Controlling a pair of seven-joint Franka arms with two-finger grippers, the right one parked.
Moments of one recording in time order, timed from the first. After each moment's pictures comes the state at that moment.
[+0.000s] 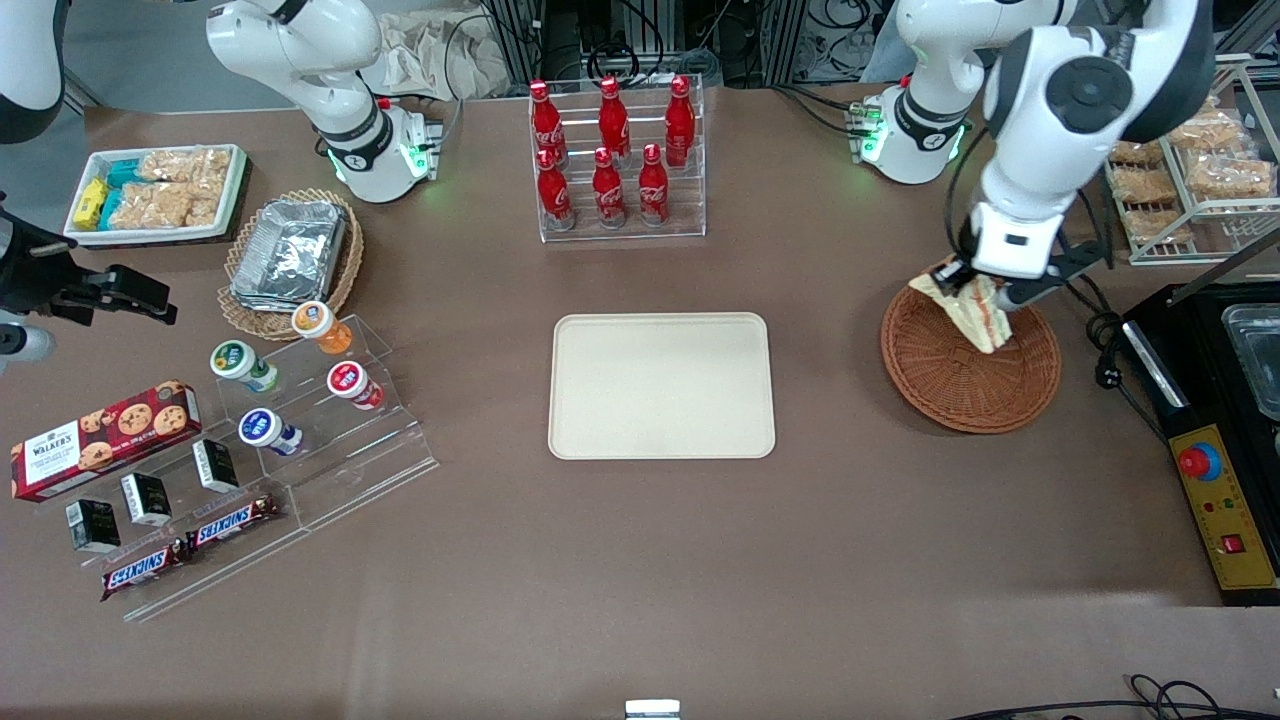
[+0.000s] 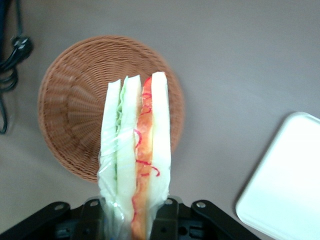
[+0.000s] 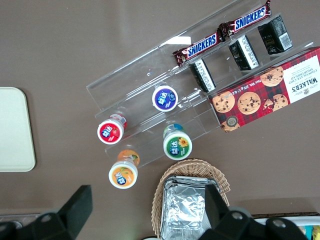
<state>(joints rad) 0.02 -0.29 -0.32 -2.31 0.02 2.03 -0.71</state>
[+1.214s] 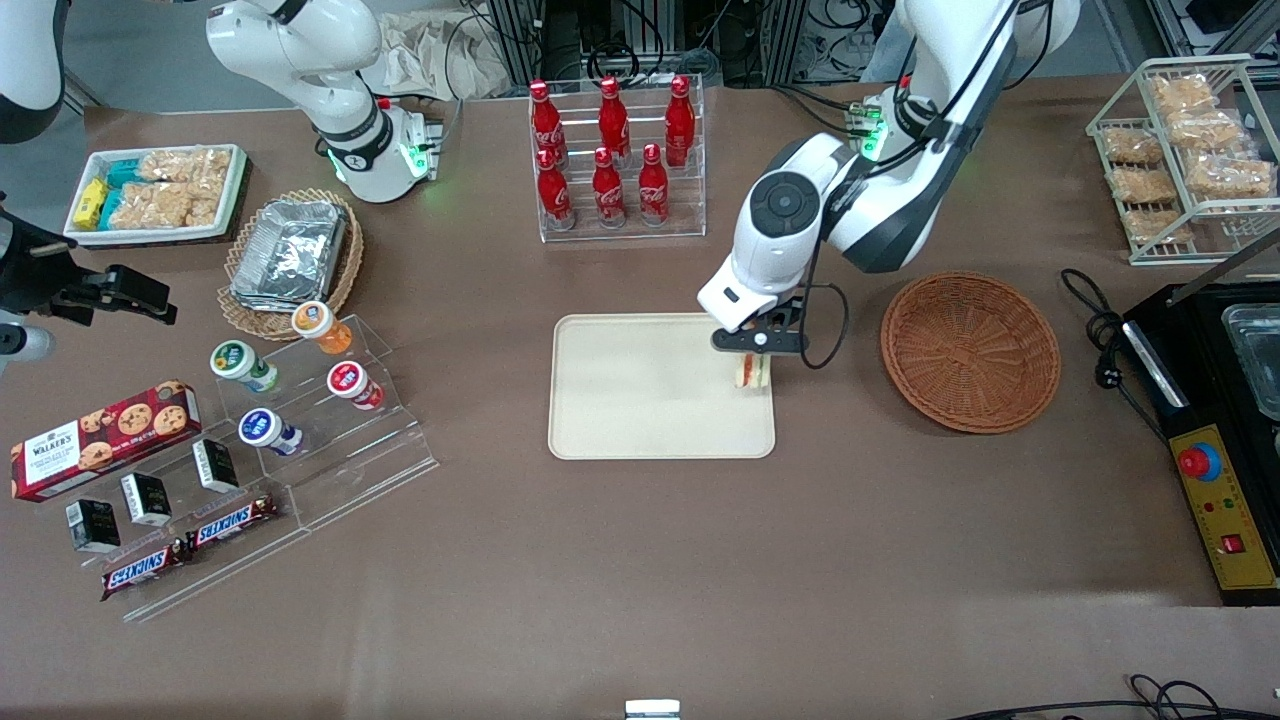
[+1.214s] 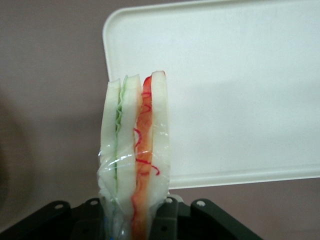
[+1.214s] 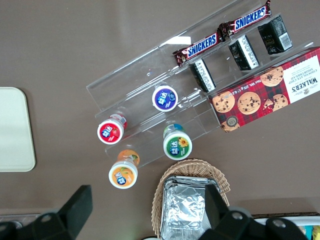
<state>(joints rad) -0.35 0.28 -0.36 -2.04 0.07 2.22 -0.64</state>
